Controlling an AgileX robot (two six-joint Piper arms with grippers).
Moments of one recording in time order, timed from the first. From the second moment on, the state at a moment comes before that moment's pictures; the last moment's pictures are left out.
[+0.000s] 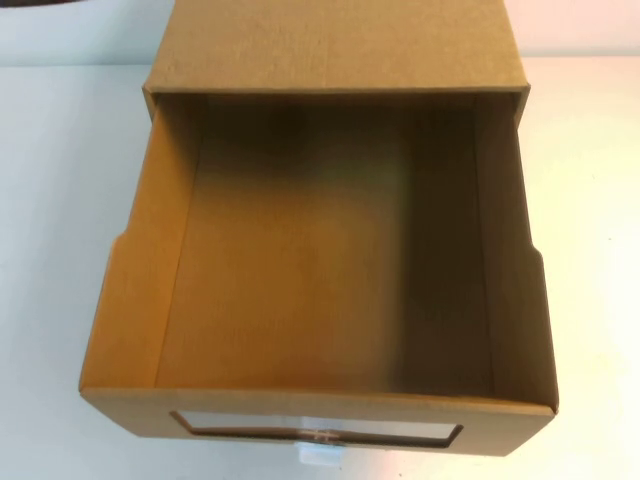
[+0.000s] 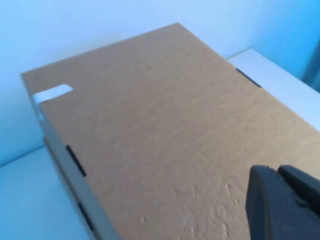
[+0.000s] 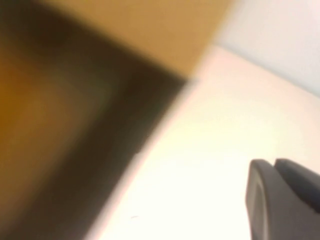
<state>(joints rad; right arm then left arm) 1.11 1.03 -1.33 -0.84 1.24 0.61 -0.23 1.57 -2.23 -0.43 1.27 0.31</state>
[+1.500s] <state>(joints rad) 0.79 0.82 -1.34 -0.57 1.27 0.43 -0.23 0.06 -0.20 -0.50 0.34 0.53</state>
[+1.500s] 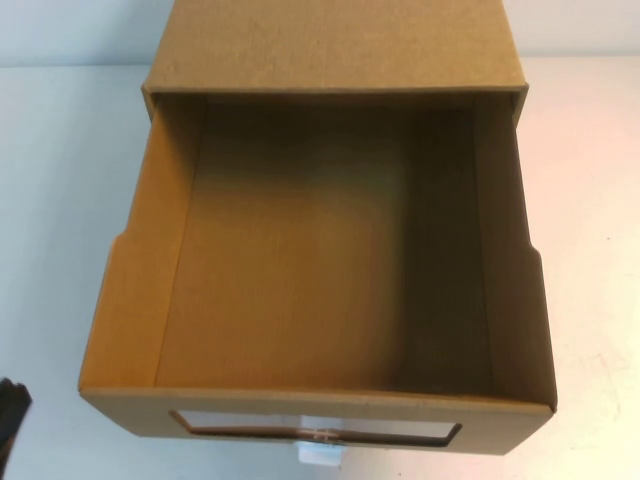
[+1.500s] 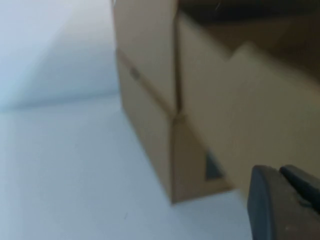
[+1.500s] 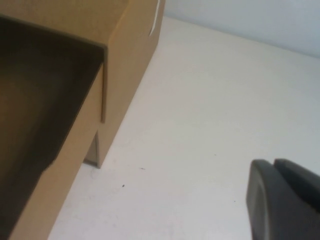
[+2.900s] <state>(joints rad) 0.76 0.81 -1.30 -0.65 1.24 0.43 -0.23 0.06 0.03 -0.51 0.14 0.53</state>
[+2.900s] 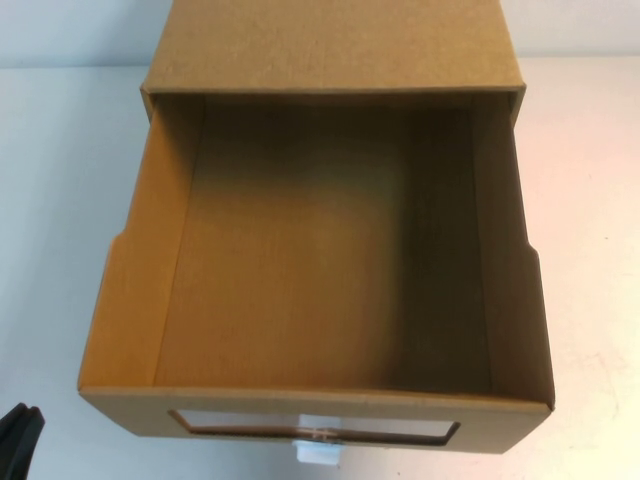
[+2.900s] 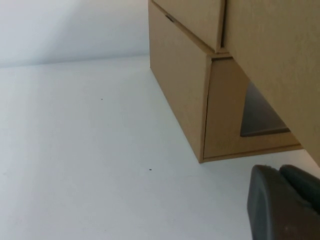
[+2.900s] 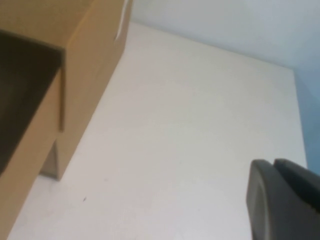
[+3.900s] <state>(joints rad) 0.17 -0.01 -0.08 -0.40 0.28 0.43 -0.23 0.06 0.03 -0.51 0.15 0.53</state>
